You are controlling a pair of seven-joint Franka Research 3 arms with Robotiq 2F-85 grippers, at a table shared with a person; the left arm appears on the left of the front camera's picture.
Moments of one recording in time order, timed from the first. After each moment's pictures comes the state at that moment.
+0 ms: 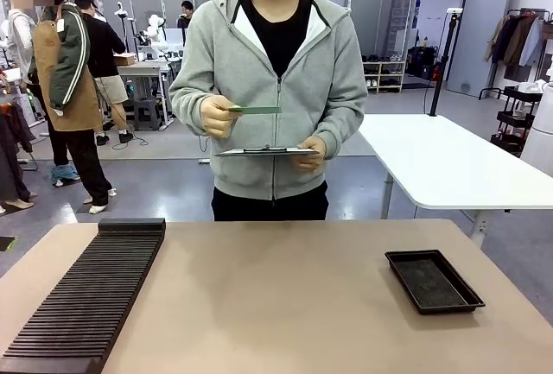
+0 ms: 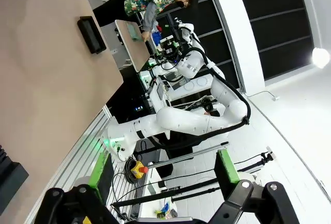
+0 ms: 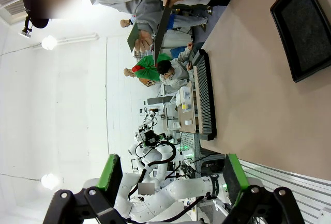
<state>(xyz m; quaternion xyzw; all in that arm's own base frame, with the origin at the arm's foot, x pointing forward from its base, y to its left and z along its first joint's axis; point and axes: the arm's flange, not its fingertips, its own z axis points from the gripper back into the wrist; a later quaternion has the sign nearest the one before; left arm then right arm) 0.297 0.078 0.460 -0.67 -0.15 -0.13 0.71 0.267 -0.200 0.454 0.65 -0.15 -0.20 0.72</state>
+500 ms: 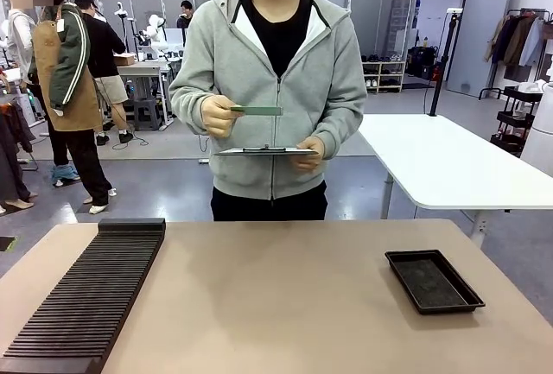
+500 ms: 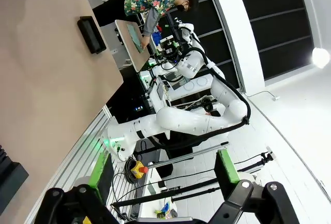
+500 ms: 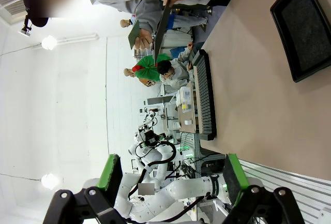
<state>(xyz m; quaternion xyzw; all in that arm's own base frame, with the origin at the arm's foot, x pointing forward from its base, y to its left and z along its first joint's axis) 0.297 0.078 0.460 -0.67 -0.15 -0.13 0.71 0.267 -0.200 0.454 0.65 -0.15 -0.20 0.72</state>
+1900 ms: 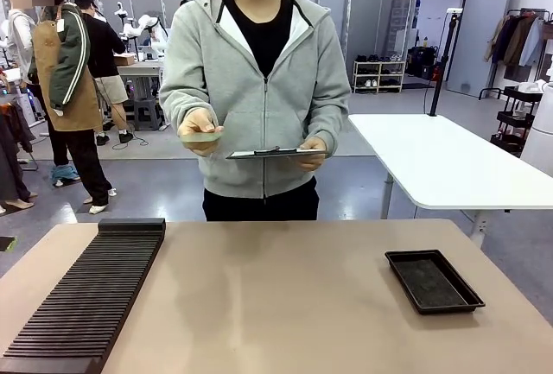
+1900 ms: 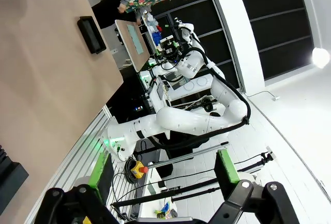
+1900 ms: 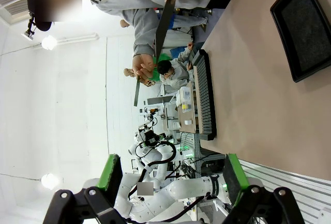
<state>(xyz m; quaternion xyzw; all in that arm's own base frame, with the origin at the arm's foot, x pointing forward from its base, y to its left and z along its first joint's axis) 0.297 0.078 0.460 -0.67 -0.15 -0.13 0.71 0.267 -0.200 0.454 0.65 -0.15 -0.20 0.72</state>
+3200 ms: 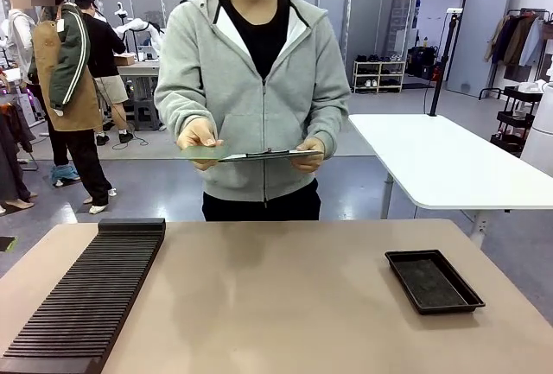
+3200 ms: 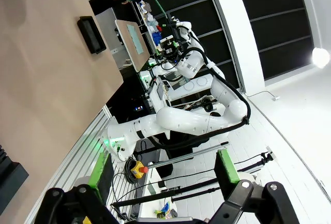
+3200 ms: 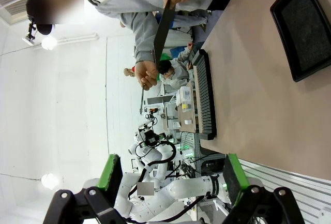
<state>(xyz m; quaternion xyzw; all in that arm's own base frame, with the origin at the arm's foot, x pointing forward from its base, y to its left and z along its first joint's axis) 0.297 0.078 0.460 -0.67 -0.15 -0.13 0.71 0.270 -0.197 0.454 0.65 -0.15 -0.19 0.72</state>
